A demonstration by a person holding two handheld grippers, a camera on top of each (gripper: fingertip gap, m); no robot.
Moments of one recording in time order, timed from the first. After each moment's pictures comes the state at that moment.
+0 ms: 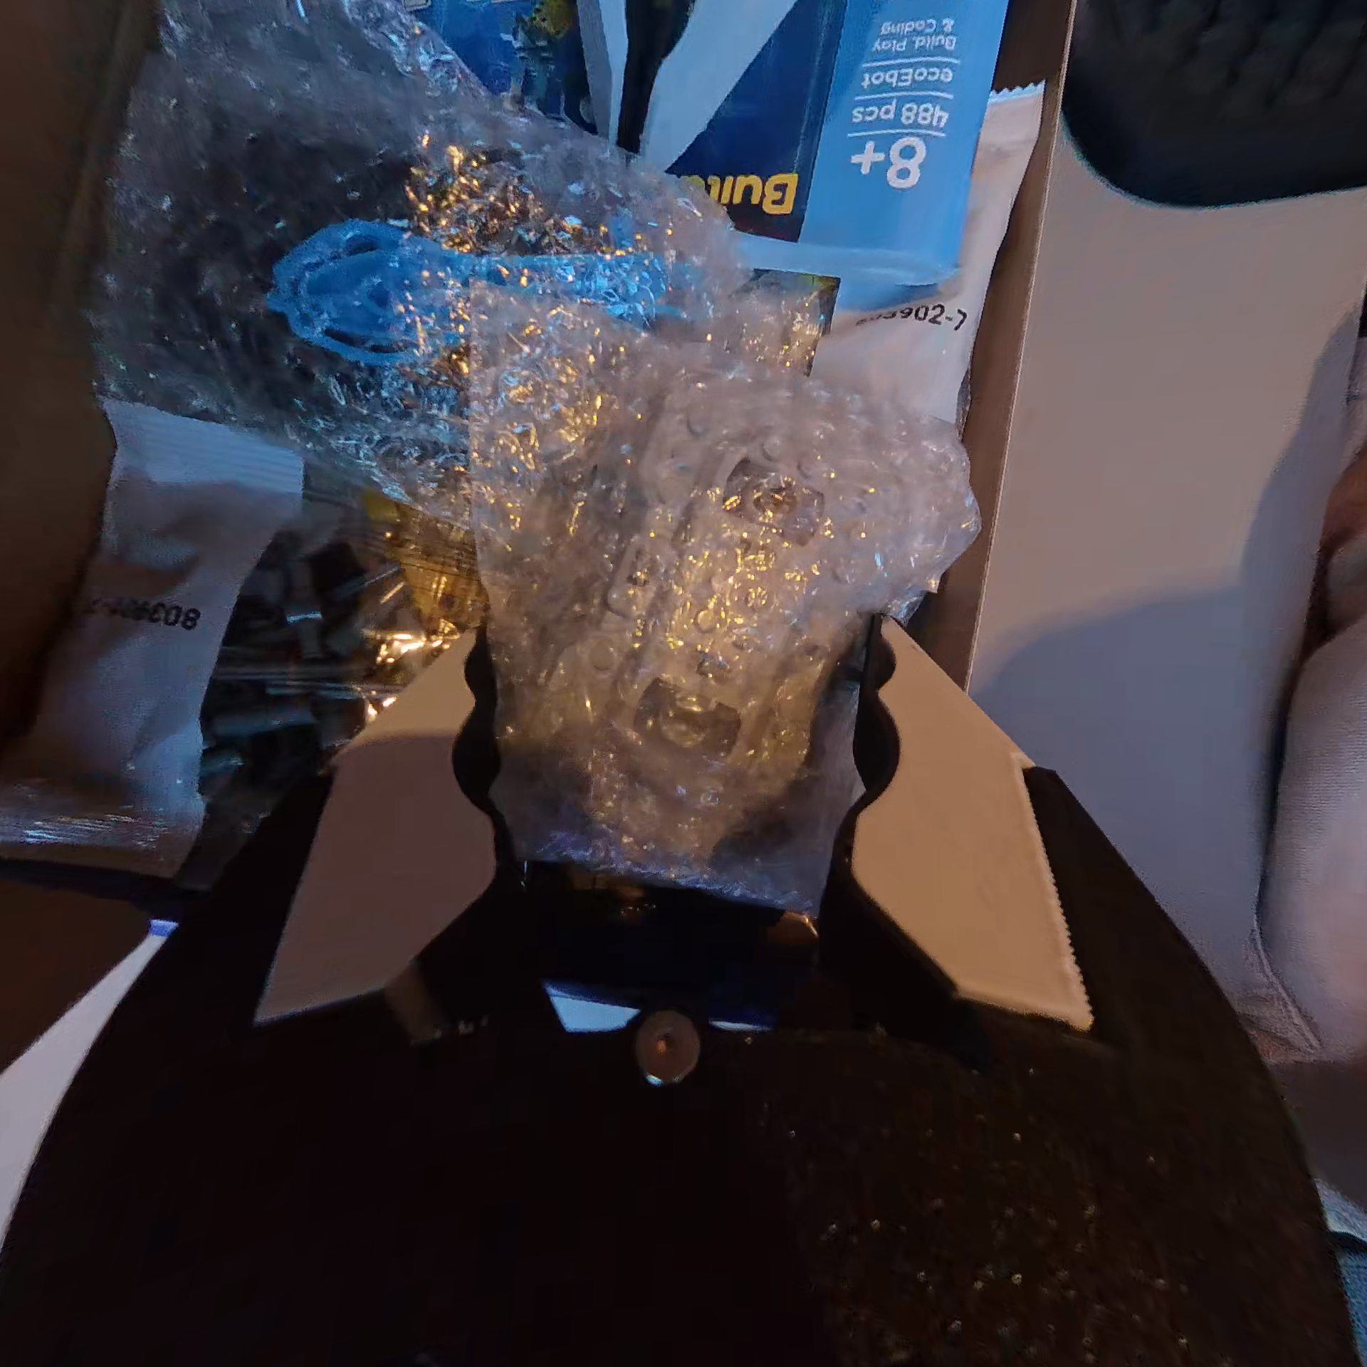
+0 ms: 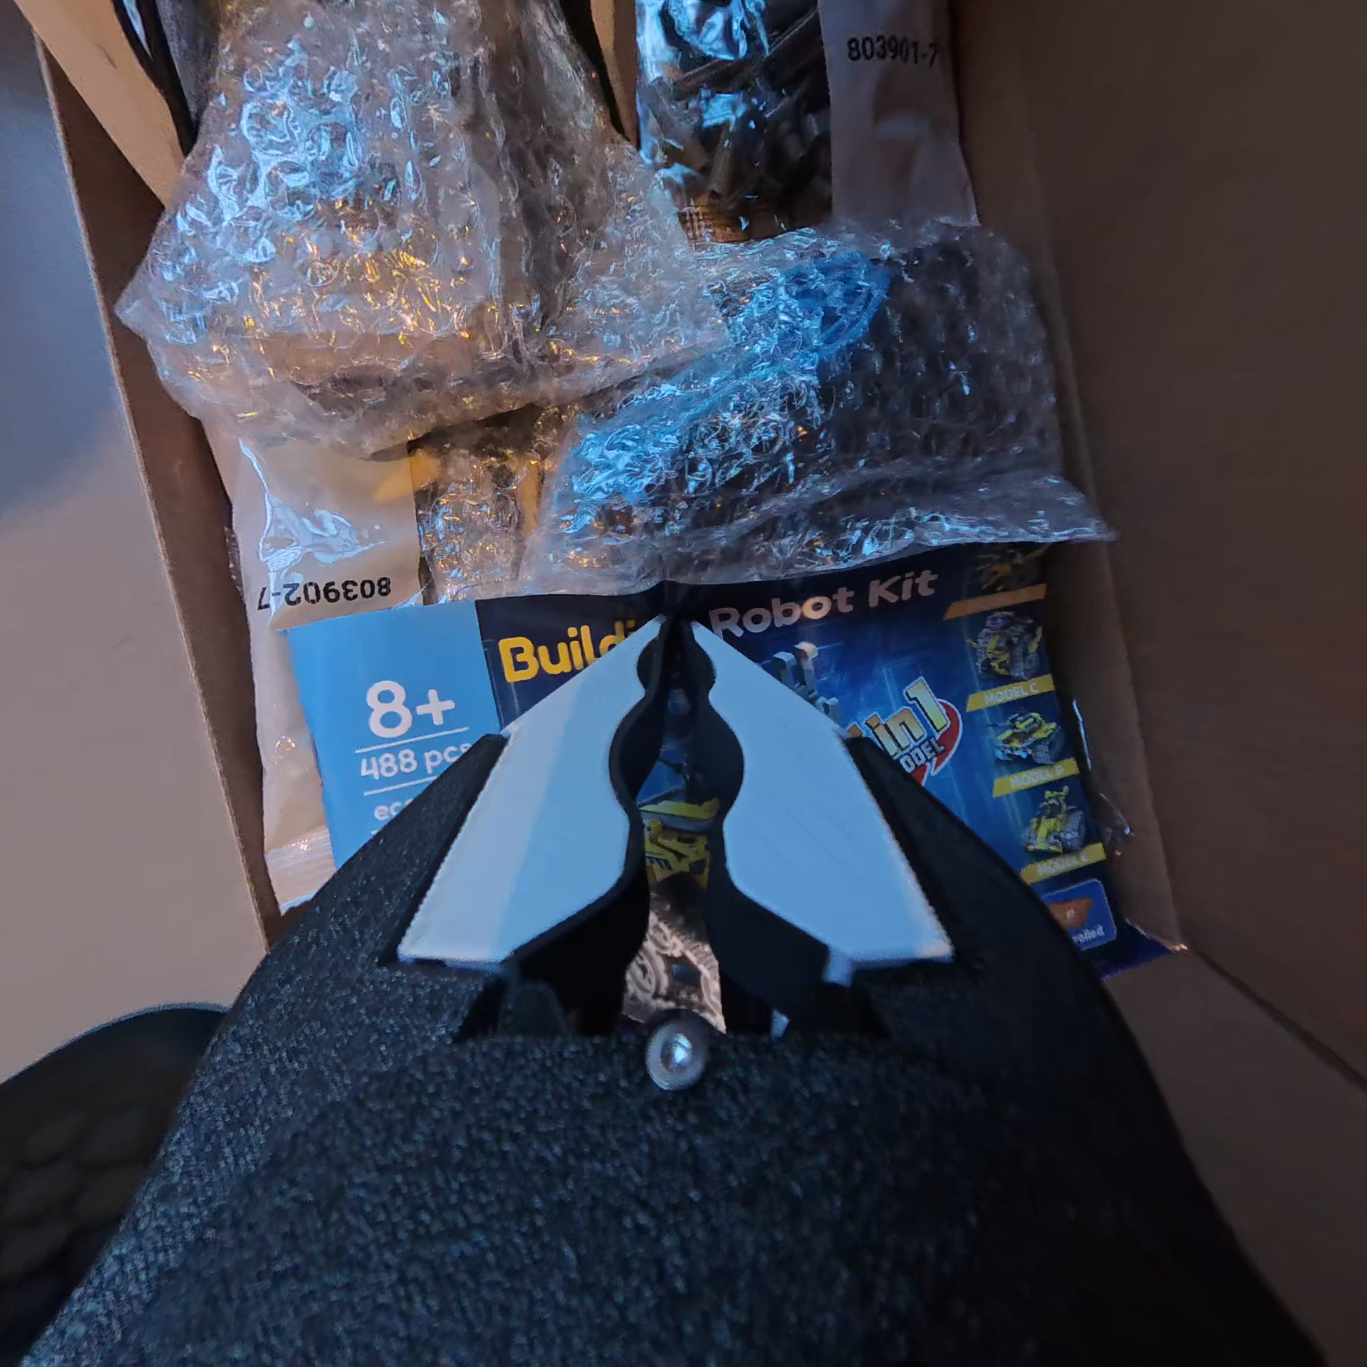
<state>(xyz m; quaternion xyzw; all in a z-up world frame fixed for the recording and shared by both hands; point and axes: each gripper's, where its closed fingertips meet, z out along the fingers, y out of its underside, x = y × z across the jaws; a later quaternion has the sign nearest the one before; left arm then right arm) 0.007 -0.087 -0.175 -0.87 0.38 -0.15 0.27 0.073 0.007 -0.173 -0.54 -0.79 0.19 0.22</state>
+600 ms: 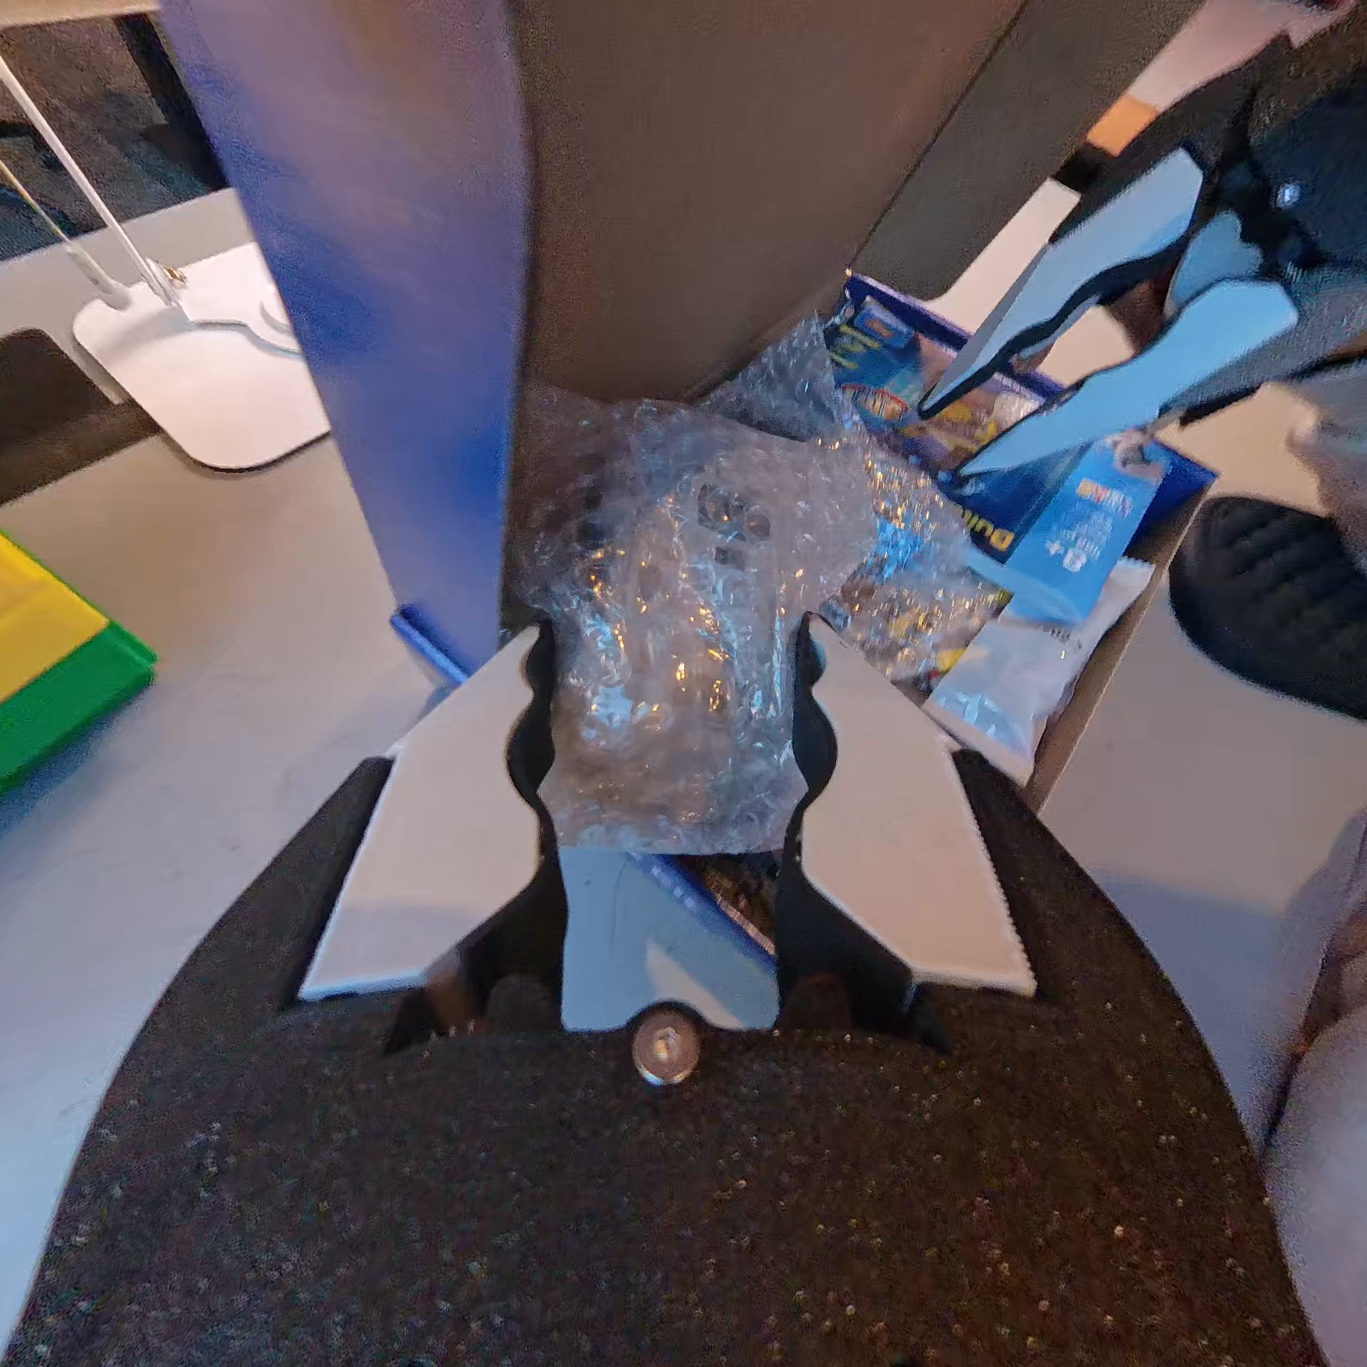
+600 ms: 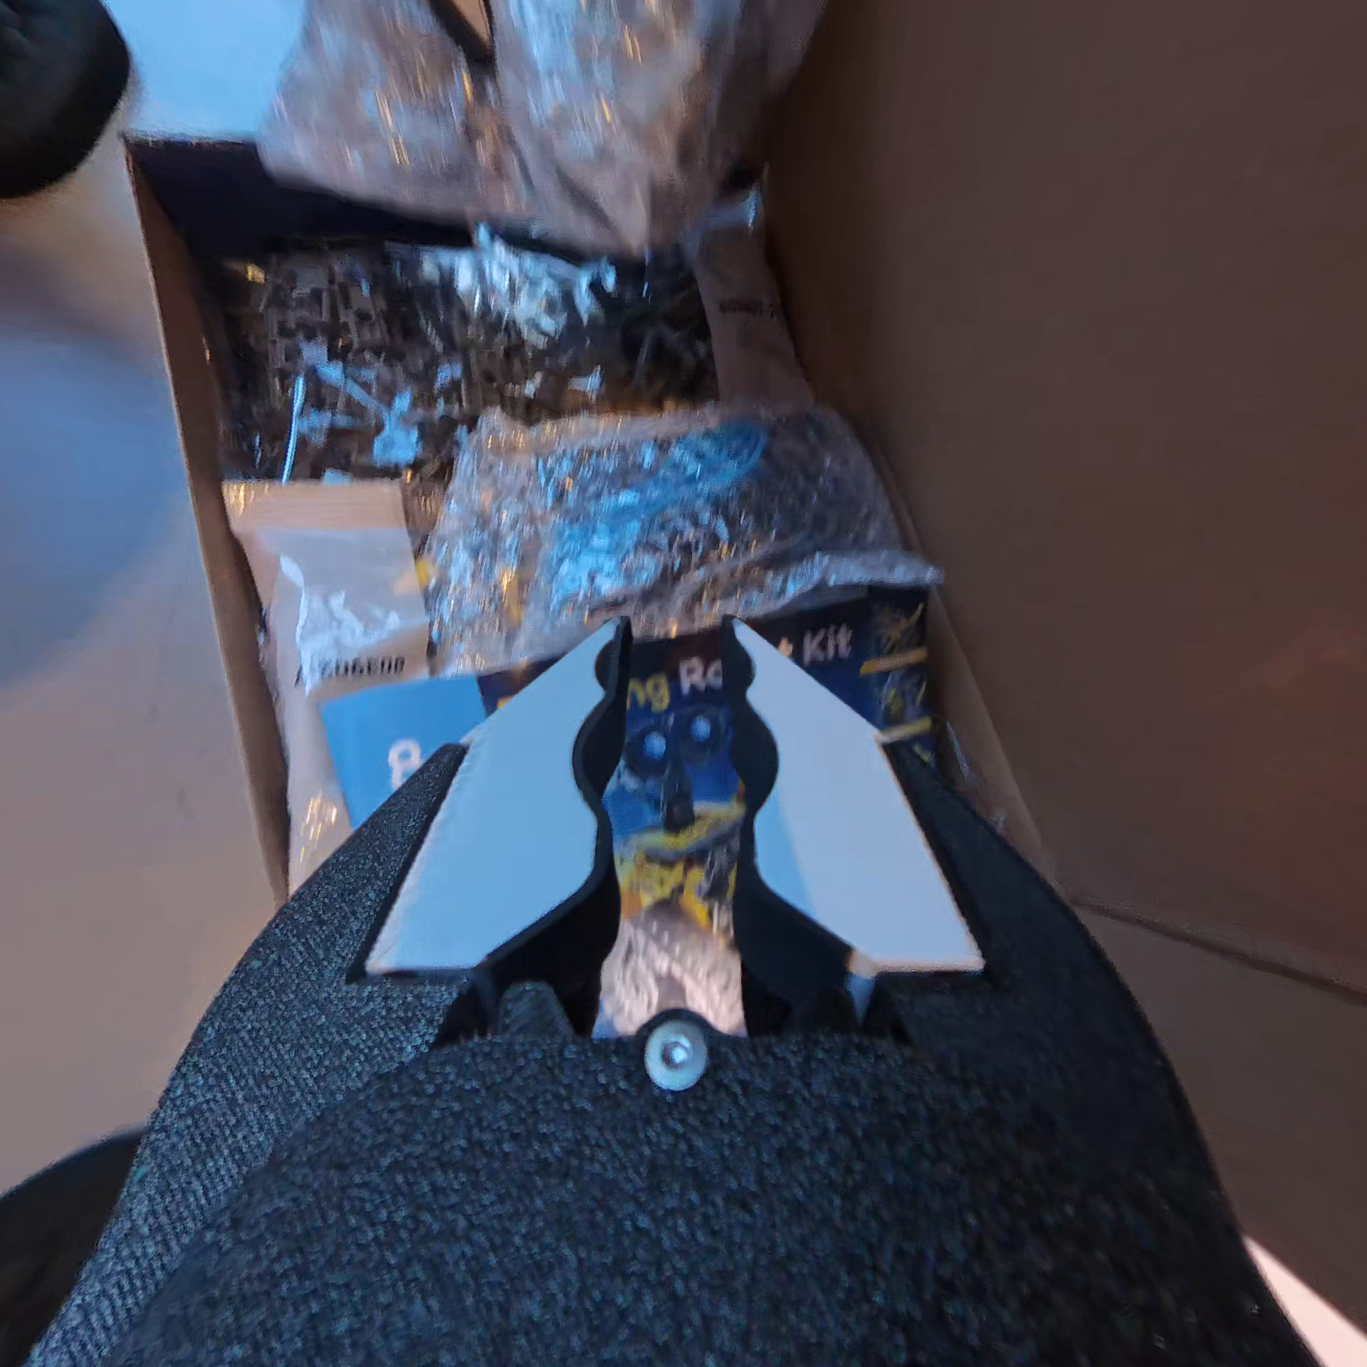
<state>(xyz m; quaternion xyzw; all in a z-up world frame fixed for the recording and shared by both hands) -0.063 -0.061 -0.099 -0.86 0.11 -0.13 0.47 0.066 0.007 -0.128 -0.52 -0.74 0.24 0.34</state>
